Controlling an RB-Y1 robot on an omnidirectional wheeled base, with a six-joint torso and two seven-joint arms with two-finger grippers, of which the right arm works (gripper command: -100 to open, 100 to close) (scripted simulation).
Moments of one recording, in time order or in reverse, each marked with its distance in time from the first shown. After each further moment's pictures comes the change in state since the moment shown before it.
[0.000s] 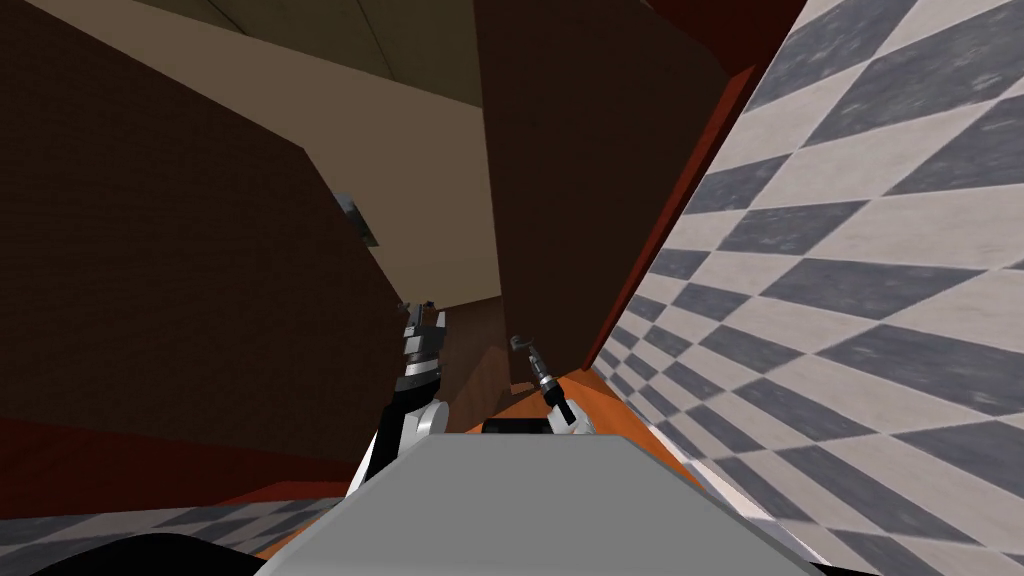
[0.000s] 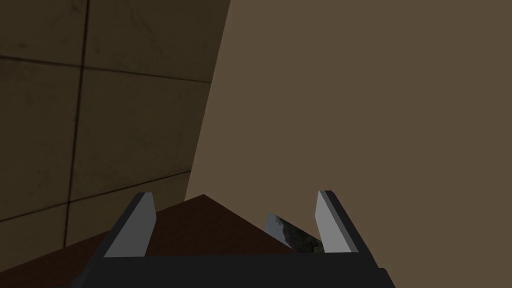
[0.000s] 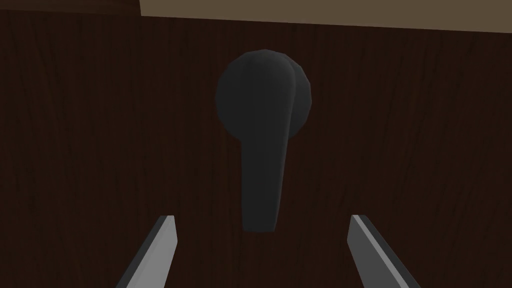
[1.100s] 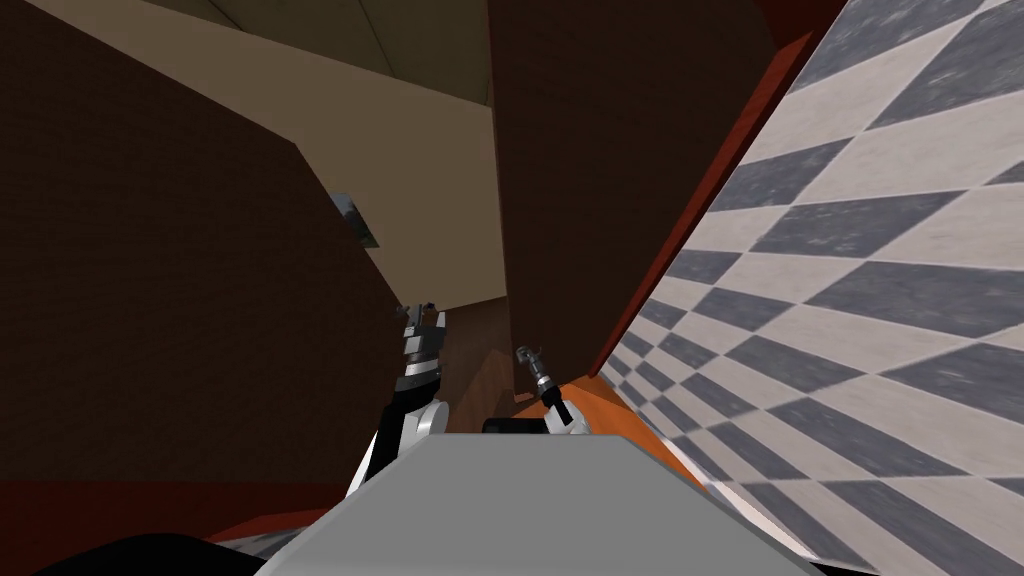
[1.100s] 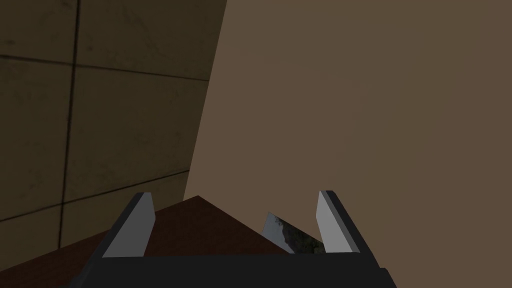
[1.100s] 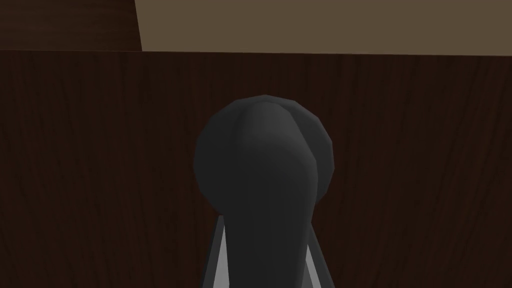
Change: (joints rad) arm 0.001 0.031 -0.008 0.009 -0.004 0.006 0.005
